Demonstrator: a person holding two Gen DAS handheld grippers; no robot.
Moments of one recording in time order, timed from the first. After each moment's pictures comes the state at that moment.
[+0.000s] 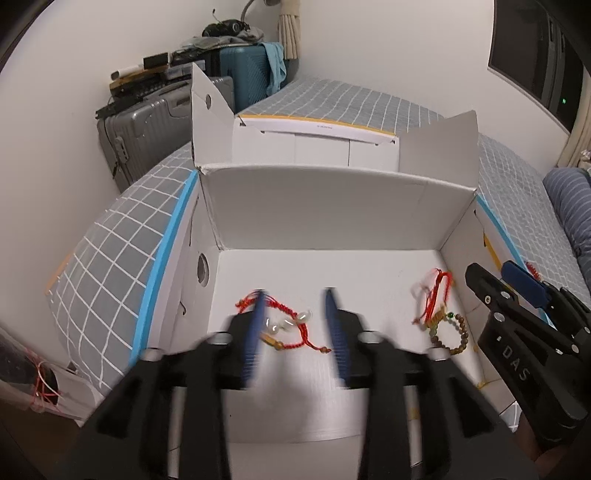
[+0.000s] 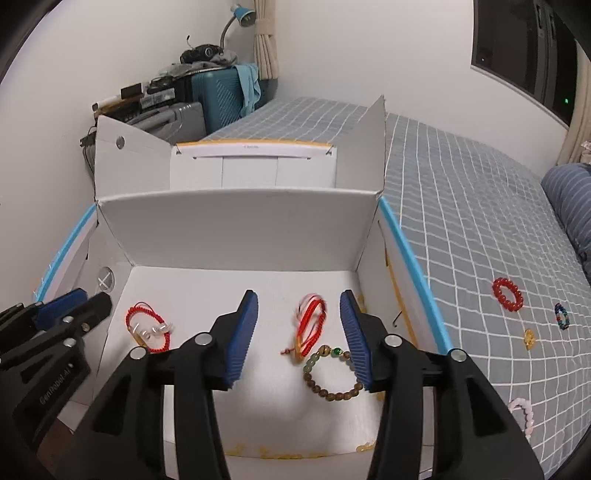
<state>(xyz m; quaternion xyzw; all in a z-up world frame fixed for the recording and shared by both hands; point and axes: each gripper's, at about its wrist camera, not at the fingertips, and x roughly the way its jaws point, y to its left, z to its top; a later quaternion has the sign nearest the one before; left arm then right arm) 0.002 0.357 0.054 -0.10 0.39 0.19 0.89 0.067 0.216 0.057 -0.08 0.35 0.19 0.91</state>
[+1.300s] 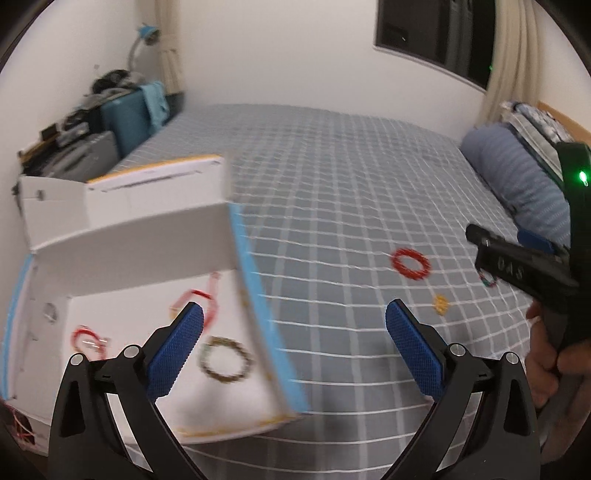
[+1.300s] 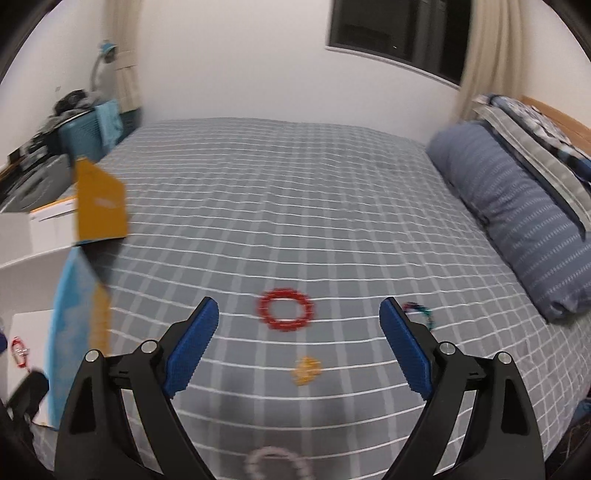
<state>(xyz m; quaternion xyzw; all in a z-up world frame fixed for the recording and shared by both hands) 0.081 0.111 0.079 -0.04 0.38 0.04 0.92 0.160 -0.079 0.080 -0.04 0.35 0.00 0.94</state>
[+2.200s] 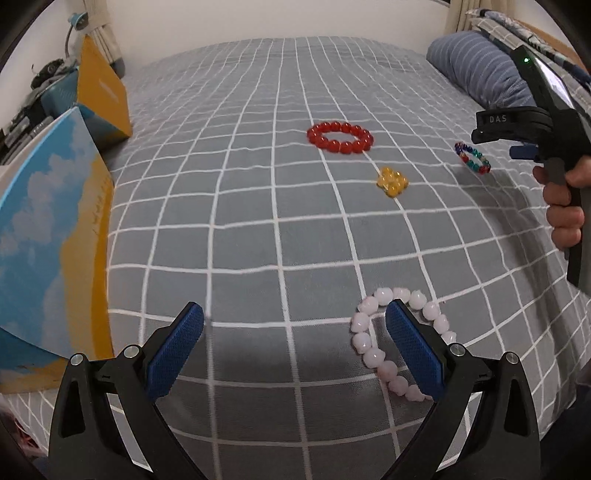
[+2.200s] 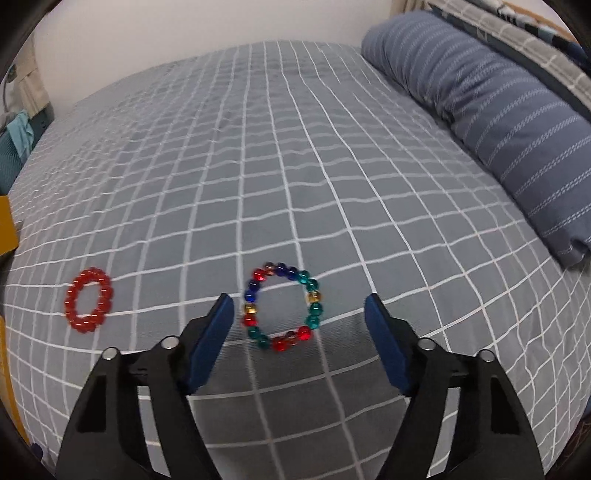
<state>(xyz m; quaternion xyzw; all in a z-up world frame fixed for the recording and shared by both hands) 0.100 -0.010 -0.059 0.02 0.47 0.01 0.88 0.260 -0.261 -0.037 0.04 0.47 -0.07 0.88</state>
